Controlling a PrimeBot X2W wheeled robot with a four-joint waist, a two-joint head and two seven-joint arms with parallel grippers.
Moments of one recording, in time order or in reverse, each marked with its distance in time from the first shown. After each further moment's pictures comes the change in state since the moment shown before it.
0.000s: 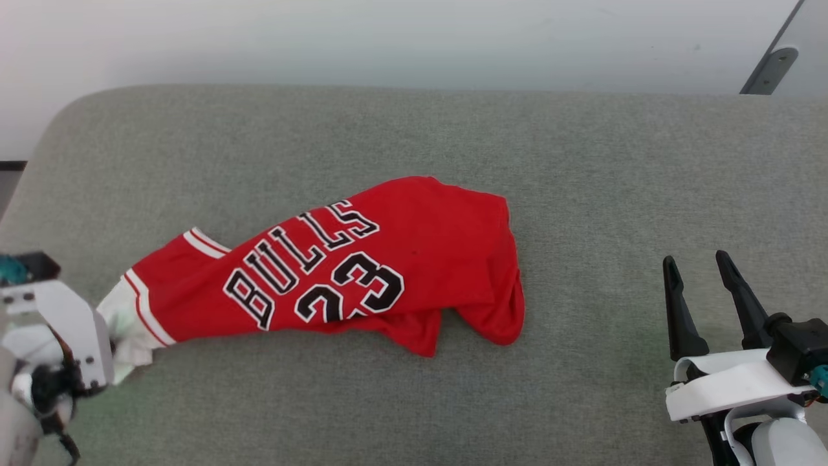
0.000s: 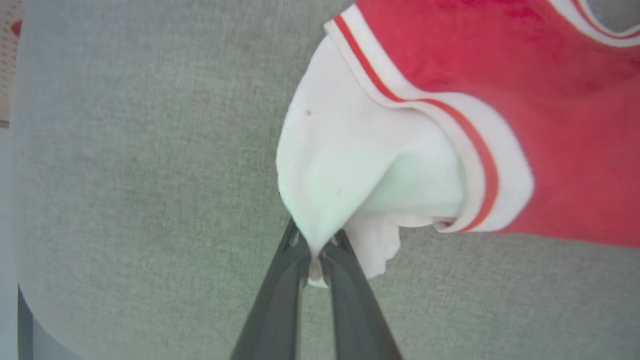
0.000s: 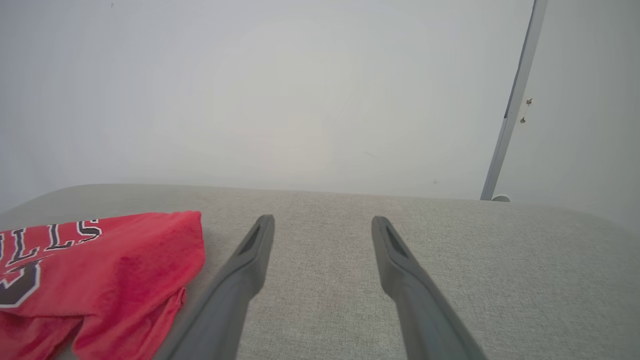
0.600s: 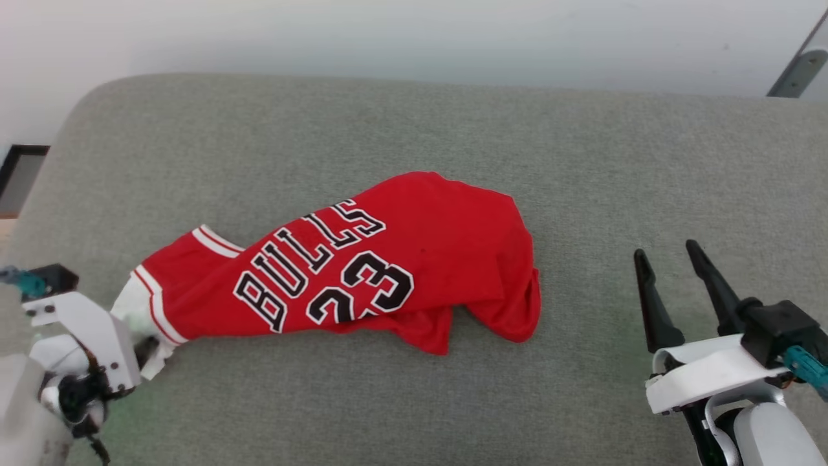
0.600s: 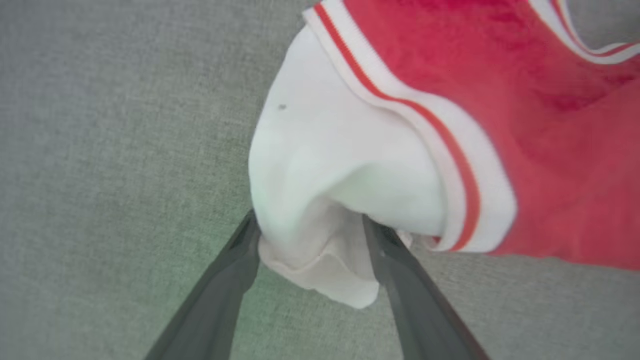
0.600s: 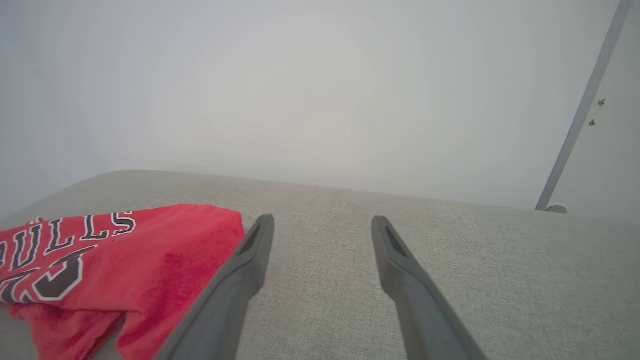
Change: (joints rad) left arm 0.021 -0.073 0.021 0.071 -0.044 -0.036 -0.104; right arm -0.042 -0.022 0.079 0.010 0.023 0.000 0.028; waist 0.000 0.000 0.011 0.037
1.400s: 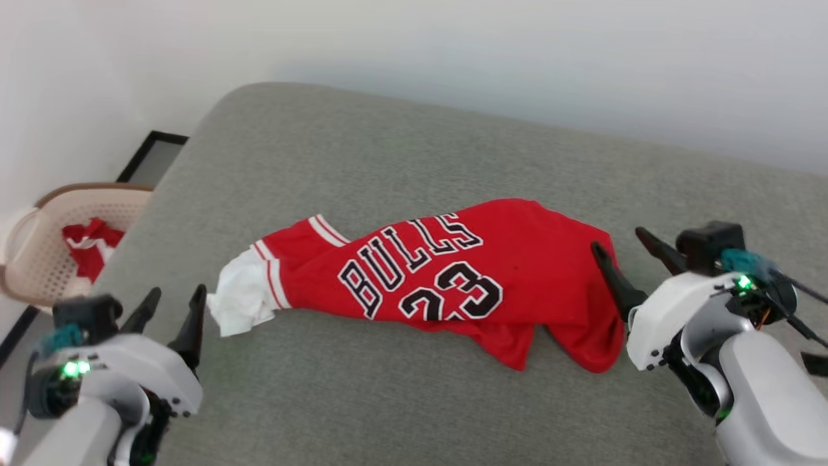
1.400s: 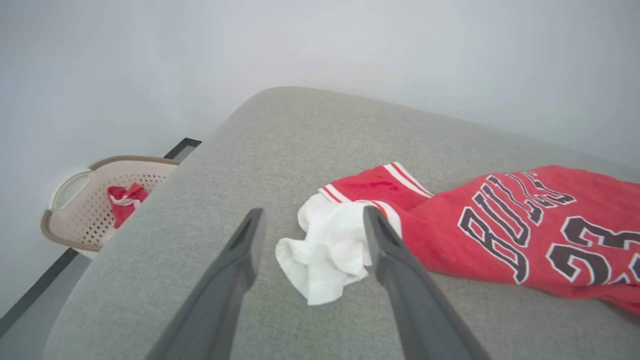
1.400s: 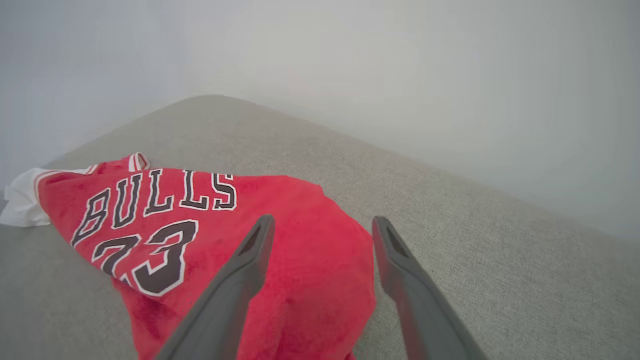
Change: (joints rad) left arm 0.258 -0.025 0.047 -0.447 0.112 0.089 -0.595; right arm -0.244 -0.100 0.202 0.215 0.157 0.000 0.309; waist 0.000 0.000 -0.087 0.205
